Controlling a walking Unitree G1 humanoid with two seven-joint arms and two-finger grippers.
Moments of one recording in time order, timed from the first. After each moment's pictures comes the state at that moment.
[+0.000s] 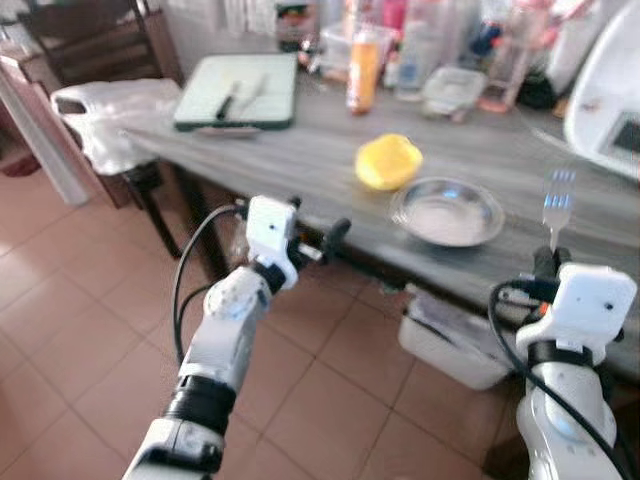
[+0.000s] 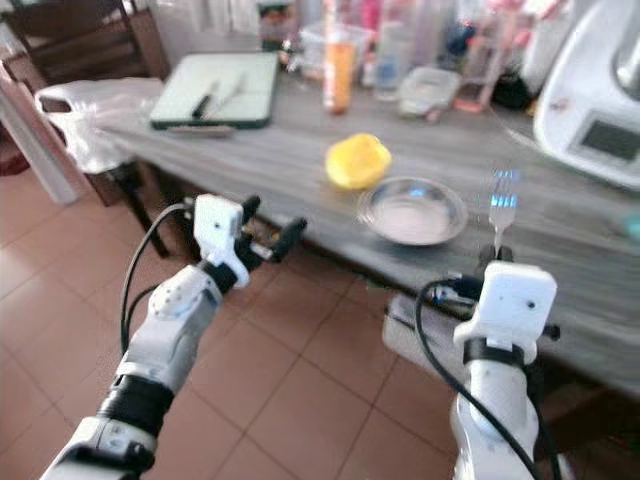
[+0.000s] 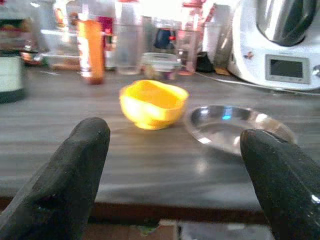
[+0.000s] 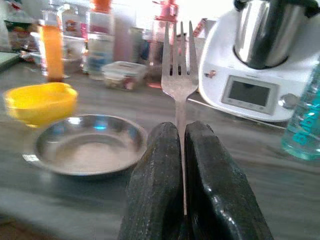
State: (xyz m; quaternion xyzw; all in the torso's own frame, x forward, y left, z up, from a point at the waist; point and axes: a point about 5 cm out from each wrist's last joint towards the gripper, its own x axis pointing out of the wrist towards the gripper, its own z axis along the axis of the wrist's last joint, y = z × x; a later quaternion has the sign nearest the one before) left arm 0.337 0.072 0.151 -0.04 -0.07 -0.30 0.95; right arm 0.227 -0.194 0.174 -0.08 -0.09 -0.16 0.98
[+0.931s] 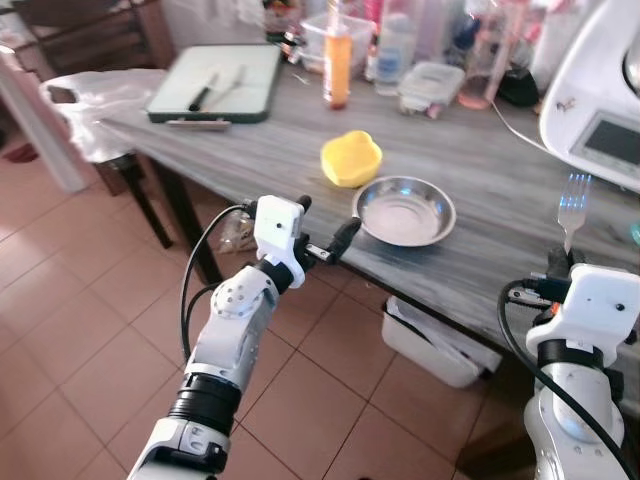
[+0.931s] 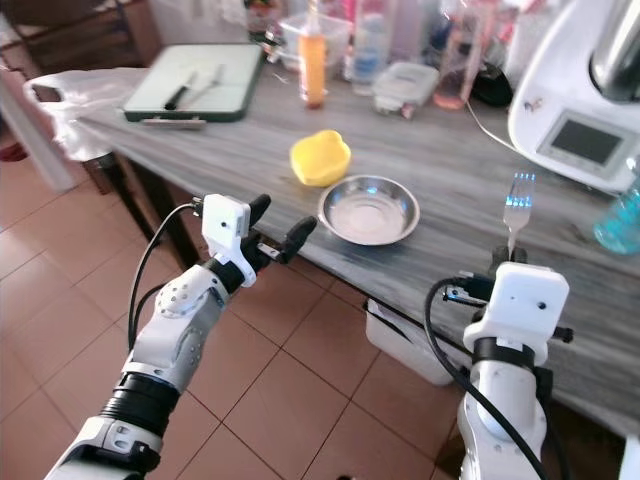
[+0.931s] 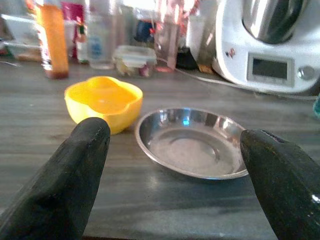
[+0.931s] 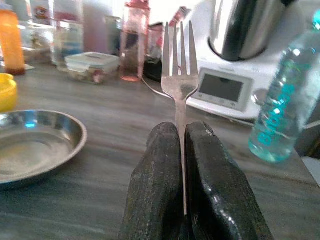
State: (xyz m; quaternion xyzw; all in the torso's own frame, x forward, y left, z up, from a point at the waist) left arm 0.336 0.070 0.153 -0.05 -0.07 -0.31 0.95; right arm 0.224 -0.200 0.173 -0.08 -0.09 -0.18 0.98
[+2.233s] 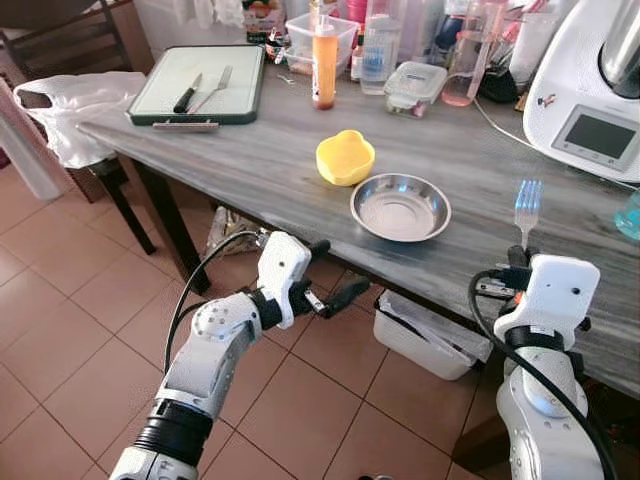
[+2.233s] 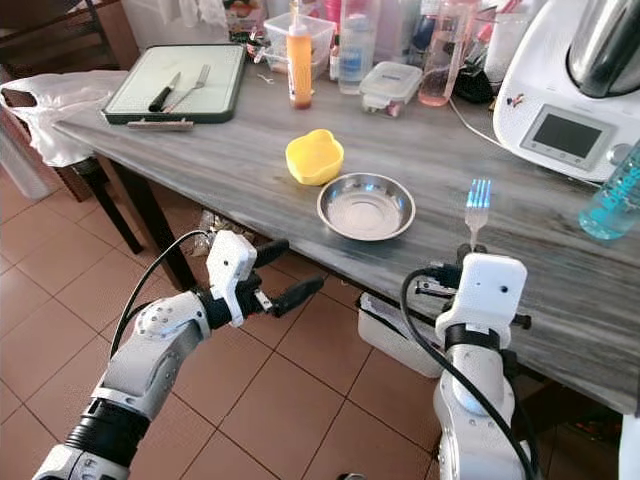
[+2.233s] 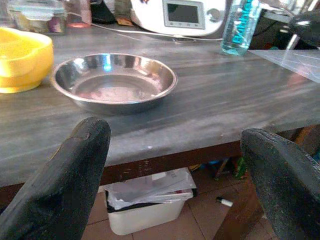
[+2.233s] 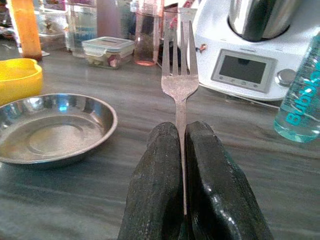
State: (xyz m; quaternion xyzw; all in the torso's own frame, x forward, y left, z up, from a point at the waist) left arm 0.306 0.080 0.128 0.00 0.00 -0.46 0.89; right arm 0.246 -0.184 0.160 -0.05 -0.06 -0.15 0.99
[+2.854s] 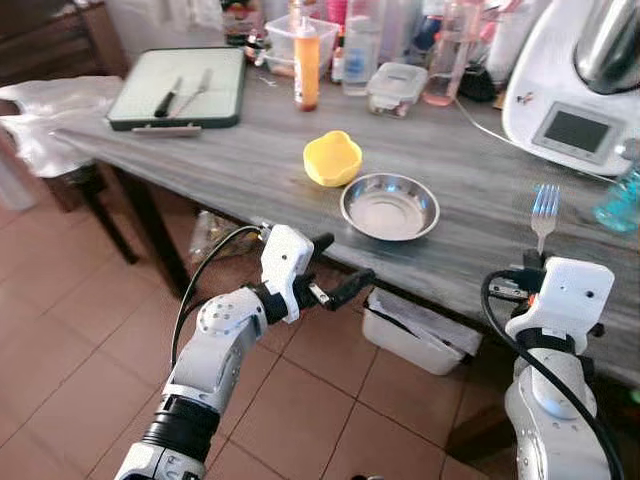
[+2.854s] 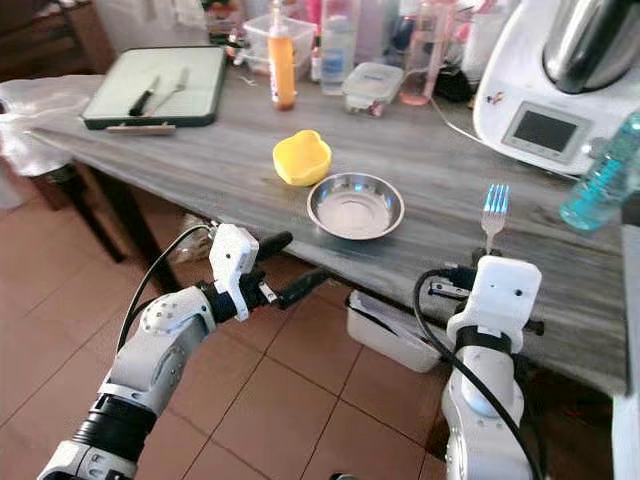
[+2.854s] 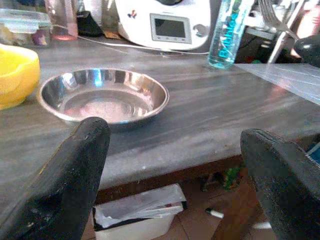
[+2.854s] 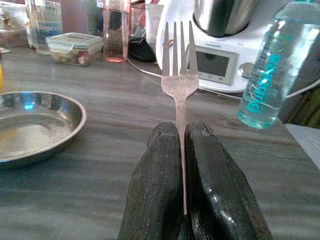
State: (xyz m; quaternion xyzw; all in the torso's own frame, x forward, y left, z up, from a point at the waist) left arm 0.310 0.074 0.134 -0.02 -0.01 -0.45 0.89; right arm 0.245 -0.192 0.157 -0.05 -0.05 -0.17 0.98
